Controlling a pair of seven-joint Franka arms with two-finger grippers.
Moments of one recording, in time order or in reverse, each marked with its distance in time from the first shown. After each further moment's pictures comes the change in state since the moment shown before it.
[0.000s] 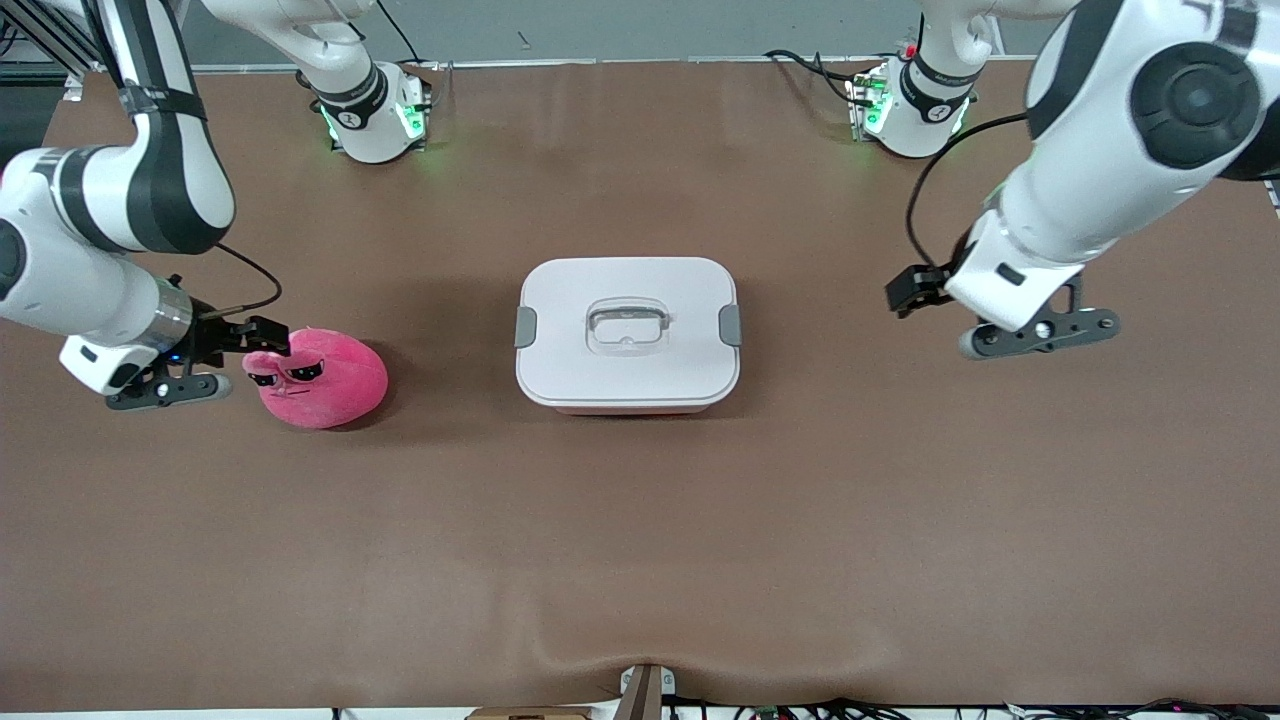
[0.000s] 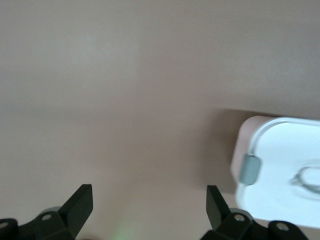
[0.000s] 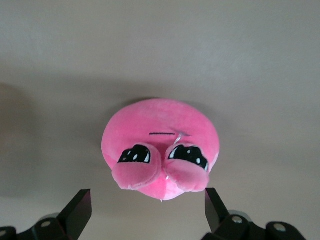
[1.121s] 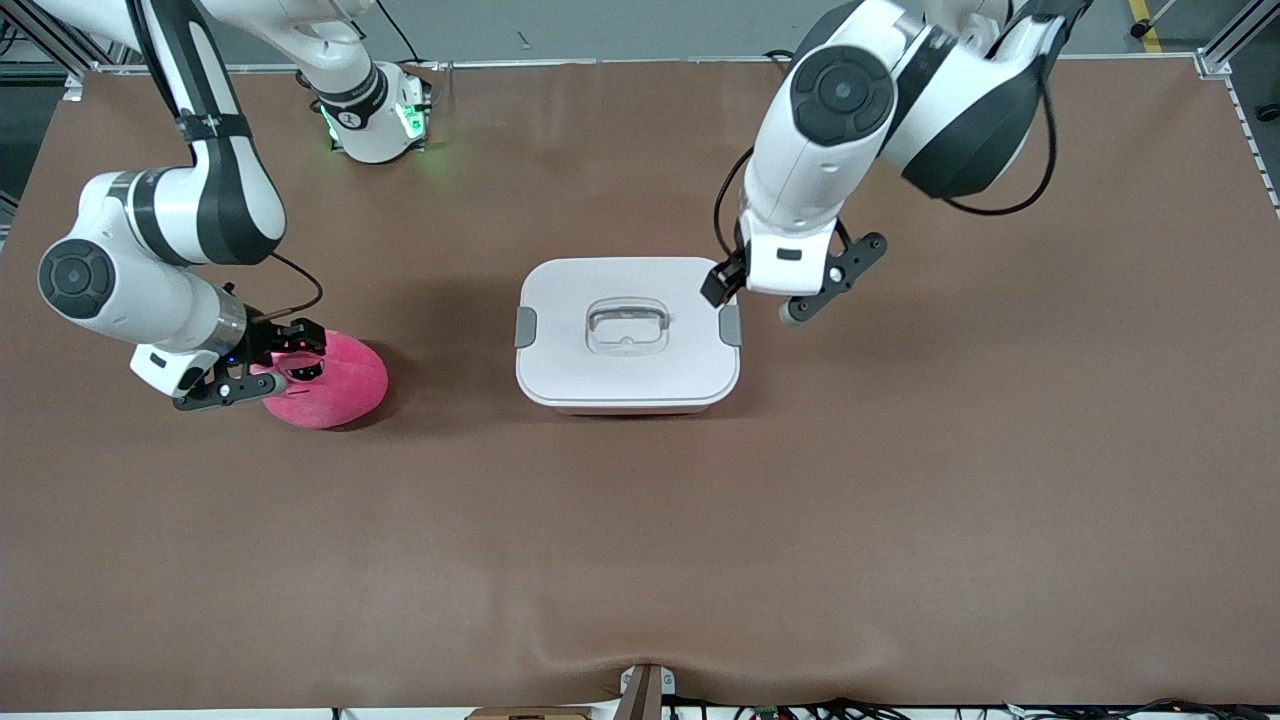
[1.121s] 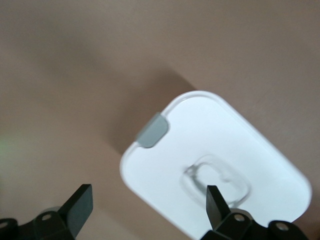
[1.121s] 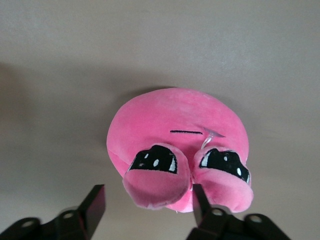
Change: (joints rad) left arm -0.272 0.116 -0.011 -0.005 -0.064 0.182 -0.846; right arm 0.033 0.023 0.005 -0.081 0.000 0.082 -0.004
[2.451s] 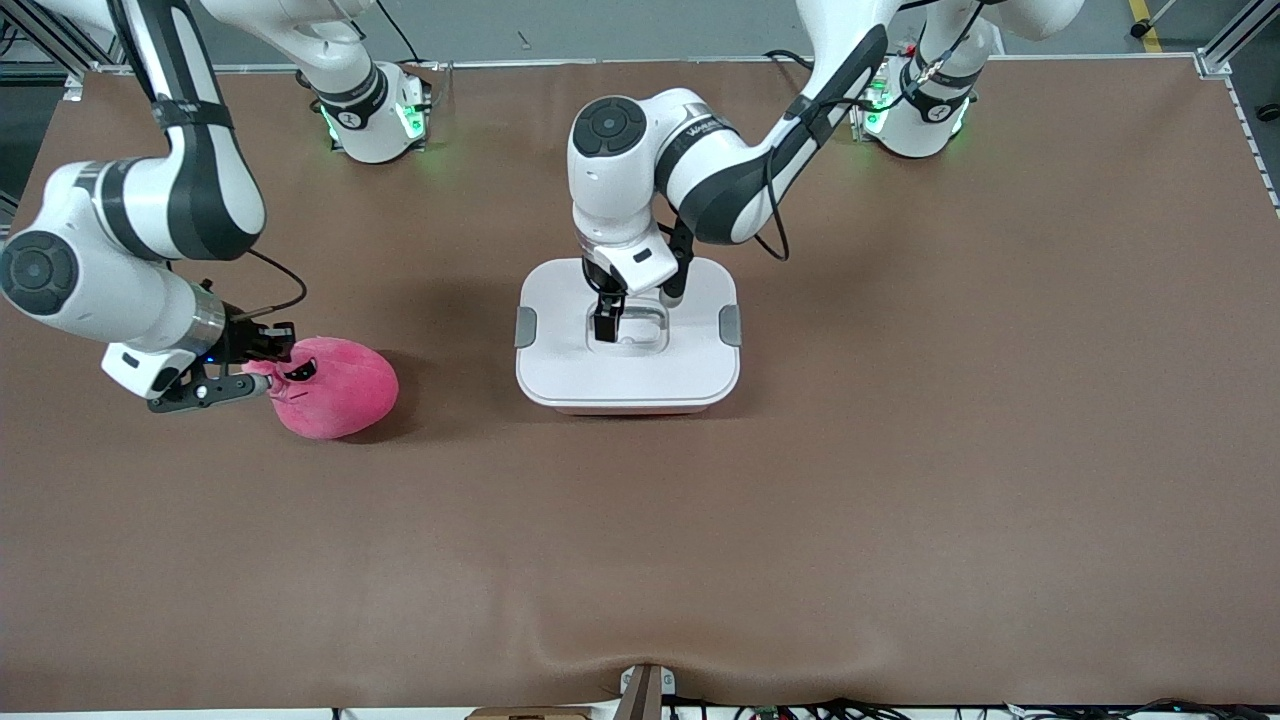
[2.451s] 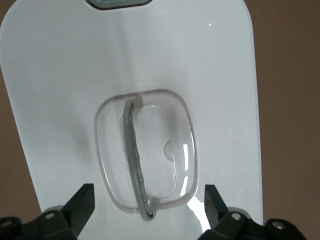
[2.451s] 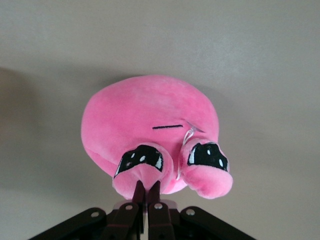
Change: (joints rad) left arm -0.262 0.244 0.000 -0.001 0.229 0.375 -0.996; right arm -0.001 -0.008 -0.008 0.114 -0.001 -0.120 -0.012
